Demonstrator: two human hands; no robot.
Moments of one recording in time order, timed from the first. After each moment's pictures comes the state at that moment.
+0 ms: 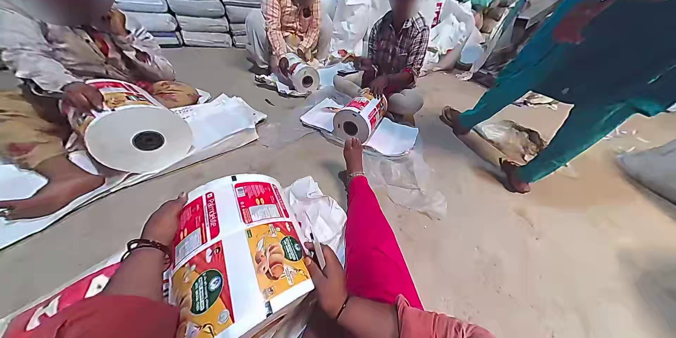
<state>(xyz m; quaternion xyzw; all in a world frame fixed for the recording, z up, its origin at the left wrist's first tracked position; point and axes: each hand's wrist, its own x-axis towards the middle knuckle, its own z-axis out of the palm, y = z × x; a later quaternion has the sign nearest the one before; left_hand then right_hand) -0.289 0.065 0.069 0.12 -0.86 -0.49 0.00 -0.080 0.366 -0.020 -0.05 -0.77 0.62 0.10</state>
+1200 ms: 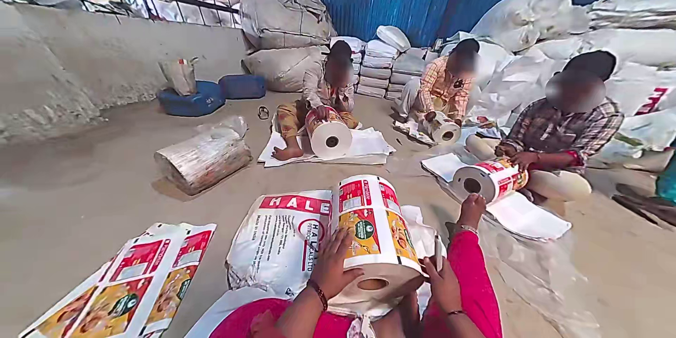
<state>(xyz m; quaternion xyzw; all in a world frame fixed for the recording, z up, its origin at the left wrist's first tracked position) -0.027 0.088 0.018 -0.08 -0.95 -0.28 0.14 -0.077 0.397 0.006 -0.06 -0.86 0.50 0.08</state>
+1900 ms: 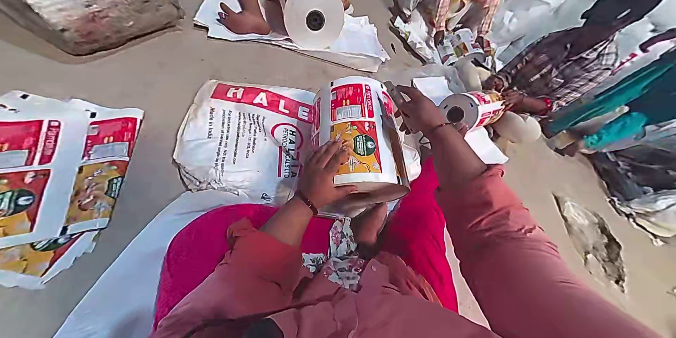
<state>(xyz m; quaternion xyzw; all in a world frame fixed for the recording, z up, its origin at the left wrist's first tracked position) -0.043 0.082 -0.020 -0.14 -0.88 -0.34 0.31 -0.216 0.284 0.172 0.08 -0.94 0.30 -0.11</state>
